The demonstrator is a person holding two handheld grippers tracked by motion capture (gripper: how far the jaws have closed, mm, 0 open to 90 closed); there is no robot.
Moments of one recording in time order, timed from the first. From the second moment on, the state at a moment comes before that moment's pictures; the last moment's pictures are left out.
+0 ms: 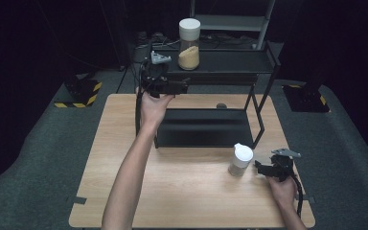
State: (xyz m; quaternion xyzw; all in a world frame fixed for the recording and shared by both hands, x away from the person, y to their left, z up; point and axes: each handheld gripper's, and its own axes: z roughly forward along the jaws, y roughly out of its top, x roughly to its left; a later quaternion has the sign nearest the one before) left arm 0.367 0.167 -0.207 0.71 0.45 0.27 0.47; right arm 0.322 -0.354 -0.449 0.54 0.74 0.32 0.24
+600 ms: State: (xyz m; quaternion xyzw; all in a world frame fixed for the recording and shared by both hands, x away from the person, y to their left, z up) left arm 0.357 0.172 -0.262 0.73 0.43 0.24 0.48; right arm 0.322 -0.354 -0.449 0.54 0.74 0.32 0.24
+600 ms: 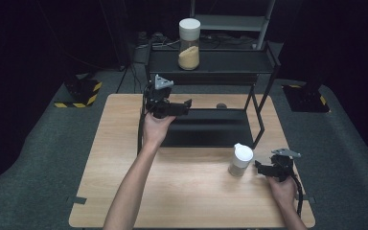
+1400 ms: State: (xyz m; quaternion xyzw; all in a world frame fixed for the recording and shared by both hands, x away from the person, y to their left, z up) left arm 0.337 0.171 -0.348 0.75 0.43 0.23 0.45; right arm 0.322 -0.354 -0.449 0.54 0.74 0.32 0.24
